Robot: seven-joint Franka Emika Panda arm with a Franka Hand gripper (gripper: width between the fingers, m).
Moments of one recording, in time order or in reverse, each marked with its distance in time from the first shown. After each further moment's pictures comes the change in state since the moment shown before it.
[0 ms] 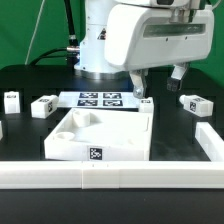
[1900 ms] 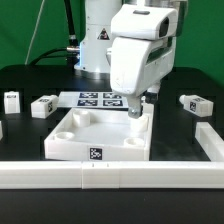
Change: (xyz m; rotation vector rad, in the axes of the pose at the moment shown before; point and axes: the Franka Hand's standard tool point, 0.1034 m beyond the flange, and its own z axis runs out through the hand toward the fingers) arm -0.039 -0.016 0.038 0.011 0.020 -0.411
